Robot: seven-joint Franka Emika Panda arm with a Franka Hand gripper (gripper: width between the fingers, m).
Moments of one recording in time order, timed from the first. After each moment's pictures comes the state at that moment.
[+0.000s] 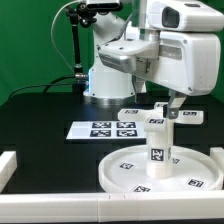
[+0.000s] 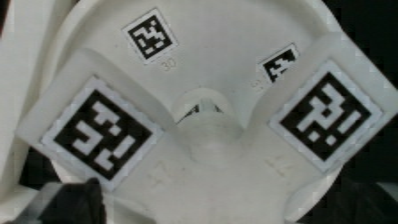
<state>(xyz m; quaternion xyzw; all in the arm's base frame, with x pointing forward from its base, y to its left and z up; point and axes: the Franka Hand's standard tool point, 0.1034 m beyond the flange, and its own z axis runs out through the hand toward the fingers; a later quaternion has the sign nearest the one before) 0.570 0.029 0.112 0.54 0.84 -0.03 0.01</state>
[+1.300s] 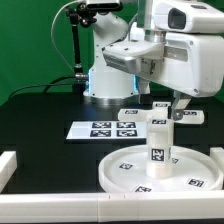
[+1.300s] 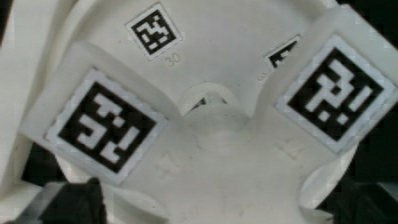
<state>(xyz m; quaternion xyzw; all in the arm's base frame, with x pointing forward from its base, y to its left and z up) 0.571 0.035 0.112 0.54 0.84 -0.03 0.02</state>
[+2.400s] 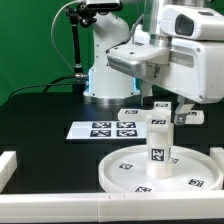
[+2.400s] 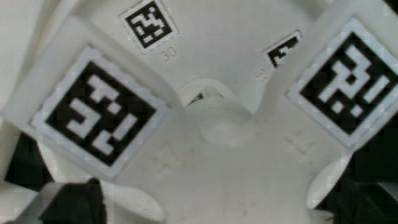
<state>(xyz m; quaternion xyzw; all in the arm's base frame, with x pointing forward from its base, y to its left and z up) 0.569 0.038 0.107 0.53 0.84 -0.05 0.01</state>
